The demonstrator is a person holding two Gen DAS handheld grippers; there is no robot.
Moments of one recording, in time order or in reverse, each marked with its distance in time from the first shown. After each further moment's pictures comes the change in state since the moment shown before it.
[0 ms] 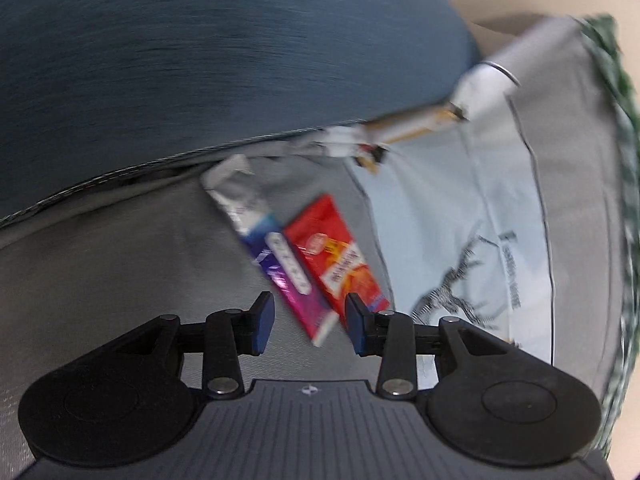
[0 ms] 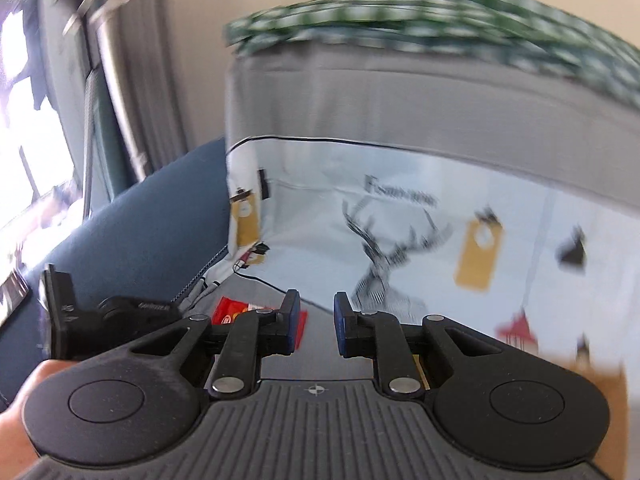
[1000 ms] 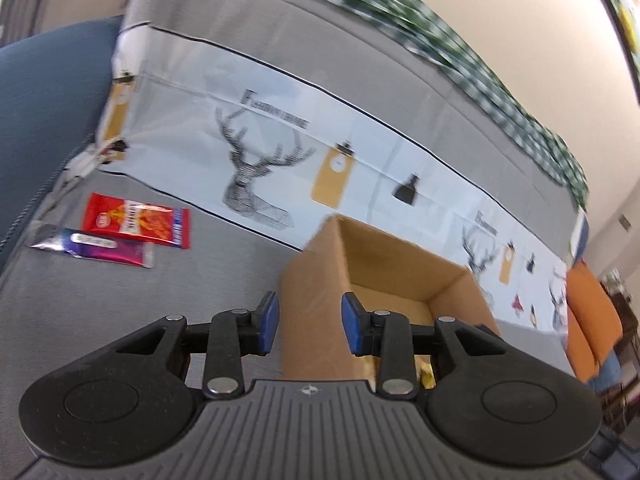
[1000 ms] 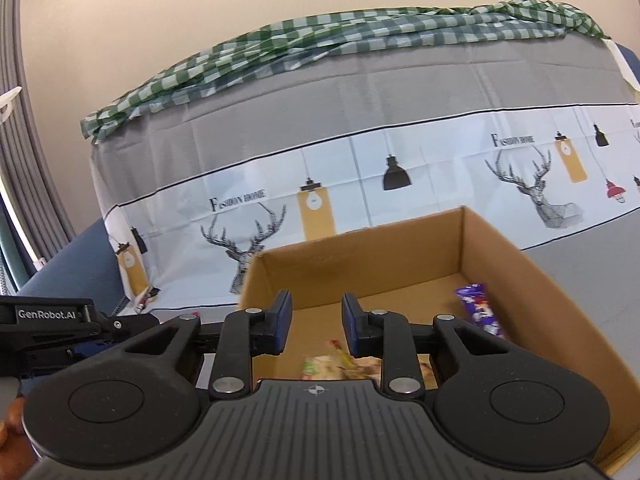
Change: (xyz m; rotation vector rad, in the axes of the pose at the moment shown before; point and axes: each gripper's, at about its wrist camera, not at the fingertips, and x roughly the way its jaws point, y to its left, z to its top) left arm -0.105 -0.075 -0.154 0.899 0.059 -0.280; right arm -0.103 -0.024 -0.168 0.450 -0.260 -0.341
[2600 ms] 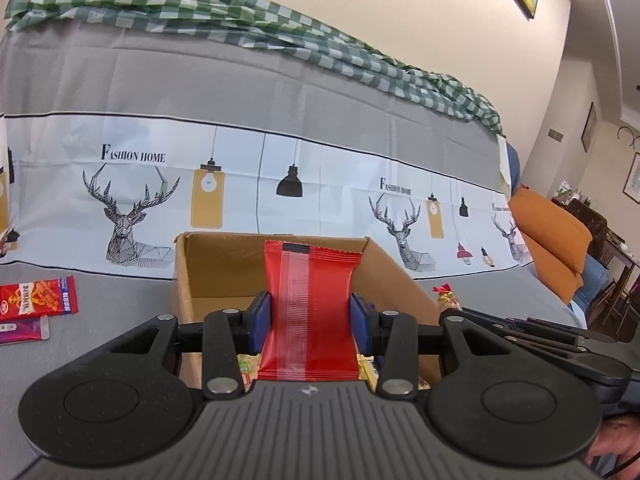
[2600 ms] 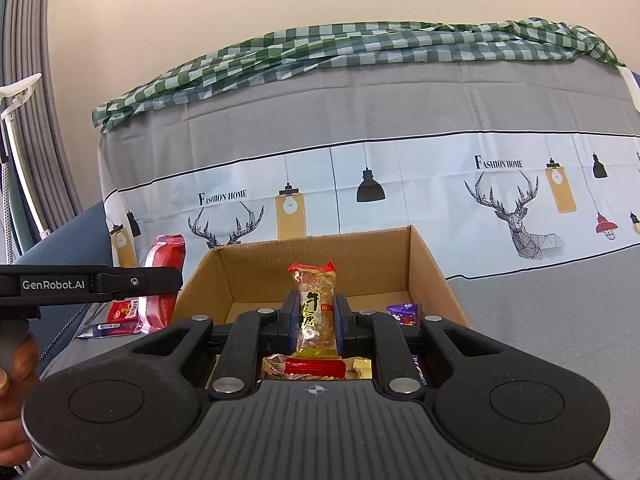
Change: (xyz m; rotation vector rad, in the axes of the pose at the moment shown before) left arm 0.017 -0.111 -0.047 0.376 -0.075 -0.194; right arm -0.035 -0.090 0.016 -0.107 0.001 0.050
